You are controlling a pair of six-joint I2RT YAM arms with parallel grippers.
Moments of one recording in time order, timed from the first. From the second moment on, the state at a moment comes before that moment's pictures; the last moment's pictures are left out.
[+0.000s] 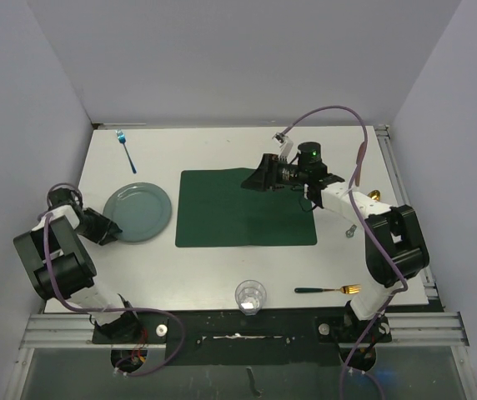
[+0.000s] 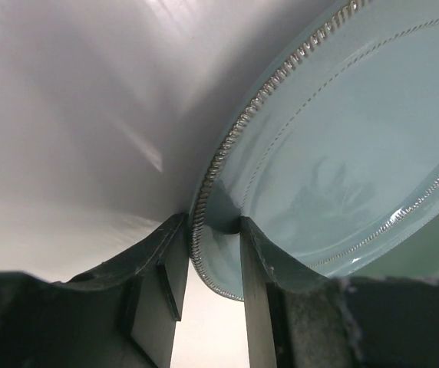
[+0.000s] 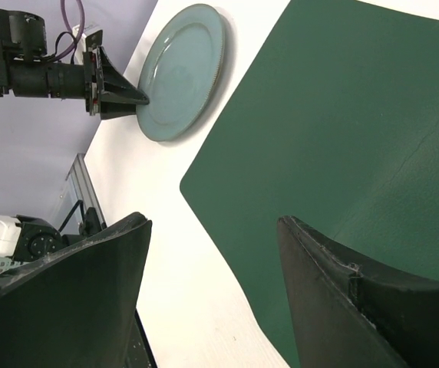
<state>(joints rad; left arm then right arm) 0.51 1.63 0.88 -0.51 0.27 -0.58 0.37 1.70 1.10 0.16 -0.77 0.51</state>
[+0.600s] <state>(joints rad) 0.48 1.65 0.89 -0.49 0.23 -0.66 0.36 1.70 1.18 0.10 -0.76 0.51</state>
